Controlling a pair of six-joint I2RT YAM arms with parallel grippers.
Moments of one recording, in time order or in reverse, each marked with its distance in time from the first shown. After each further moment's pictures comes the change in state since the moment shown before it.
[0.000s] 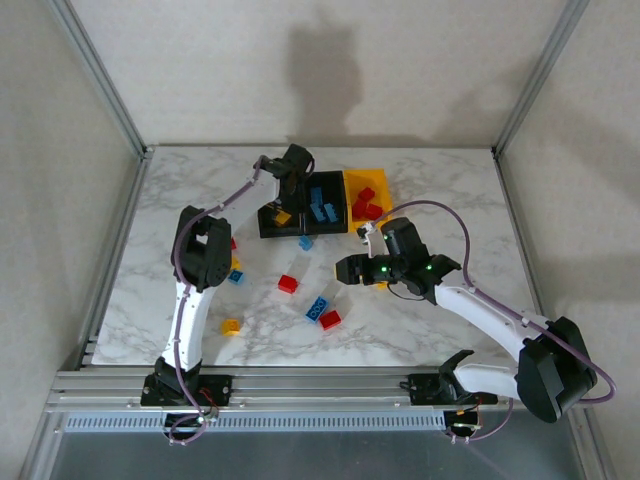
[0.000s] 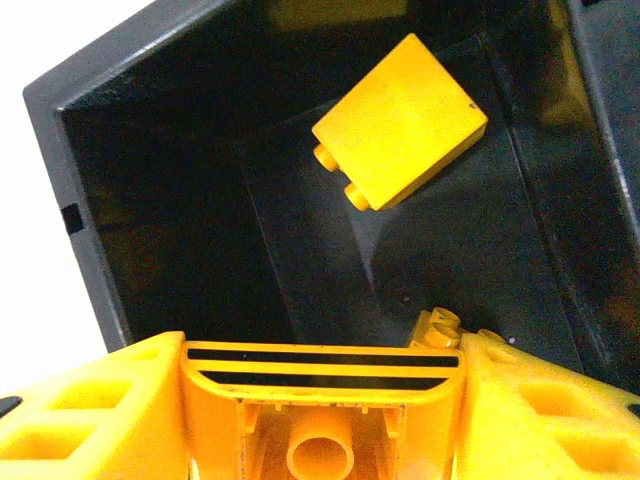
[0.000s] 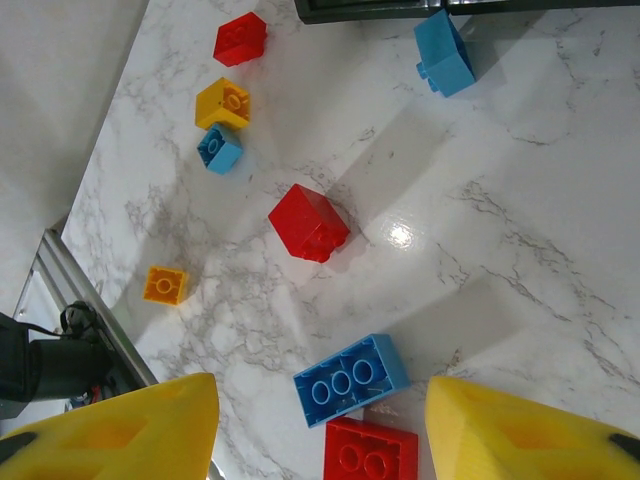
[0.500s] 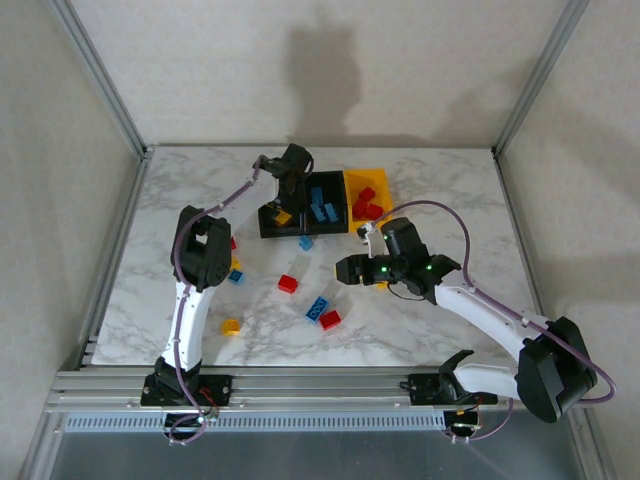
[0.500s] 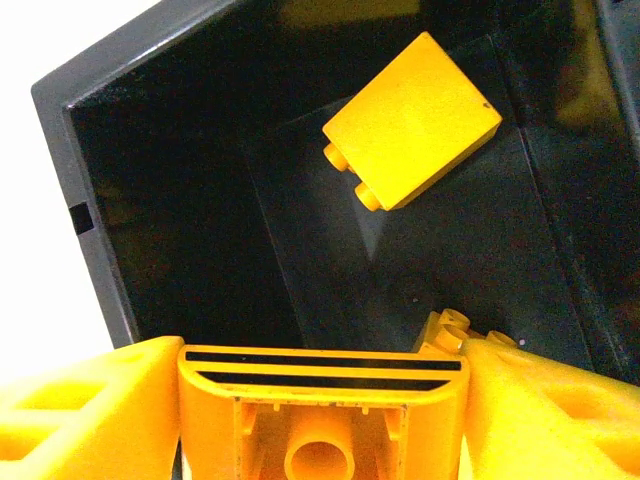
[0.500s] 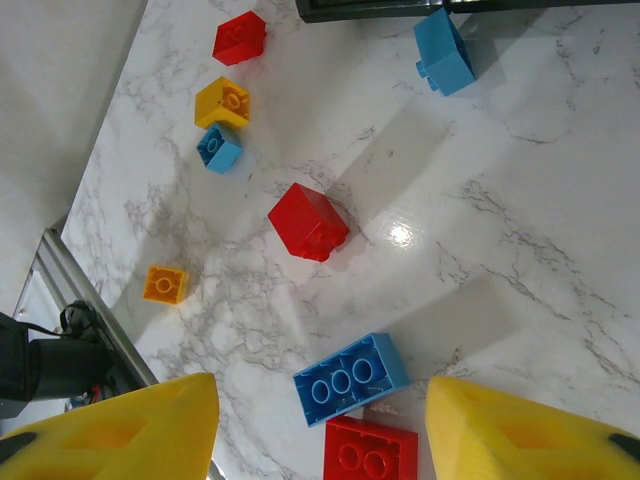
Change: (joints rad) left arm 0.001 0.001 0.001 0.000 0.000 0.000; right arm 0.000 0.000 0.000 -0.001 0.000 0.000
